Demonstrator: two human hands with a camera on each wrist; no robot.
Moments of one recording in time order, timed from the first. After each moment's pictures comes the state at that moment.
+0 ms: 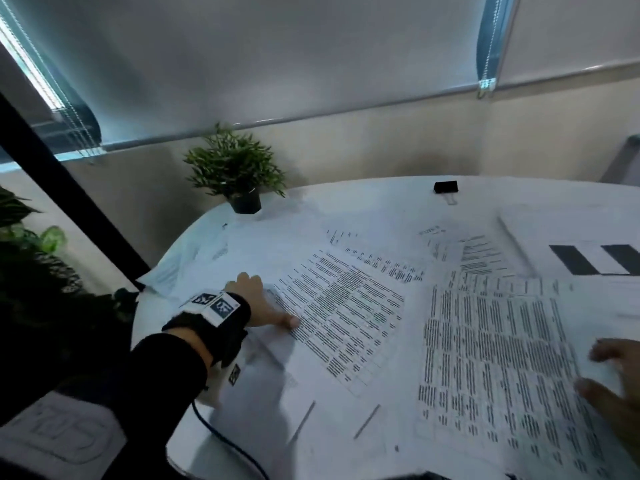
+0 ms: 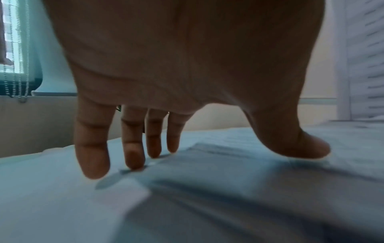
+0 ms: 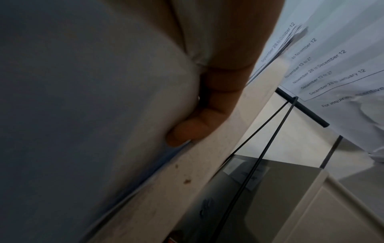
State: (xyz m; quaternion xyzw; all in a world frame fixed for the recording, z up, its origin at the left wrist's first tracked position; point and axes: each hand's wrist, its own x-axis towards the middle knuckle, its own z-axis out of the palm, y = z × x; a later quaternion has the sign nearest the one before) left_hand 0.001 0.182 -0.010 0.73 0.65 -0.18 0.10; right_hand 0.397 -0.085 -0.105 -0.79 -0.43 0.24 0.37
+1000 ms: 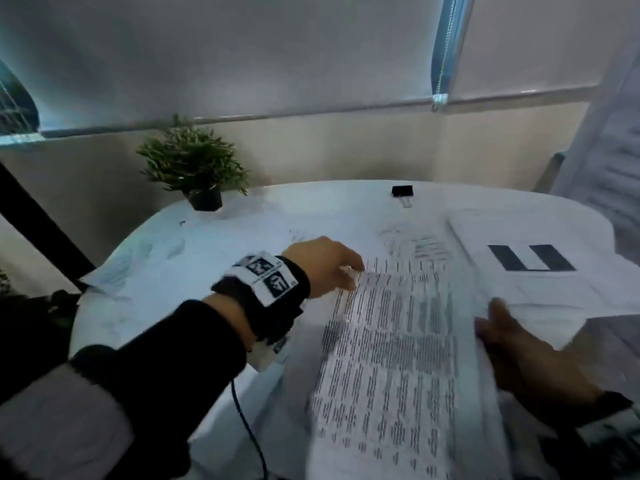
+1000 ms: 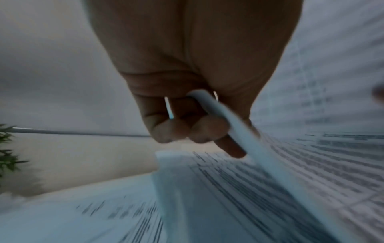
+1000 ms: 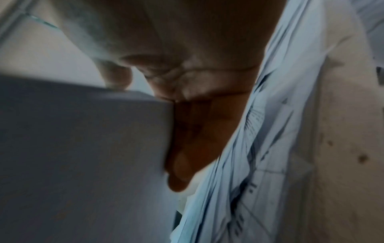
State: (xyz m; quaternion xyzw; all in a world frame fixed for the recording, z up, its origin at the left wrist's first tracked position) left_hand 0.130 0.141 0.038 0.92 0.37 -0.04 0.15; right_hand 0.326 -0.047 -0.024 -0.56 -0.37 0.57 0.47
